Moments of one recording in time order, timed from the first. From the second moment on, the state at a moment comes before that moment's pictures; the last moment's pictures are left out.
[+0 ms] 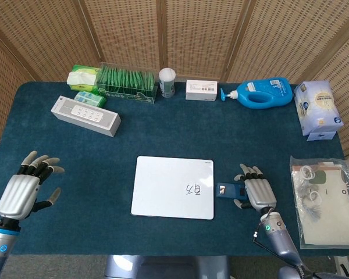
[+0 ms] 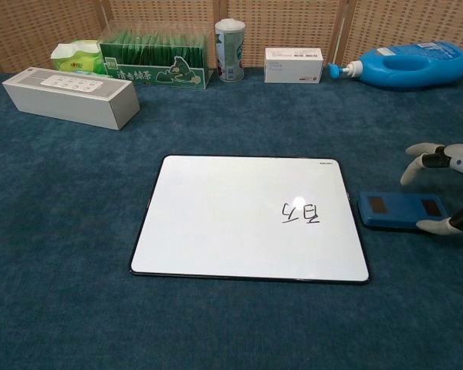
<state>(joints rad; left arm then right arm) -0.20 -1.02 -0.06 -1.96 1.50 1.38 0.17 0.44 -1.44 0.08 -1.67 -1.02 1.10 -0.46</state>
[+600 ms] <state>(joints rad) -0.20 -1.03 -0.06 -1.95 1.49 1.38 0.16 0.44 -1.45 0.07 -1.64 -1.00 1.09 -0.45</state>
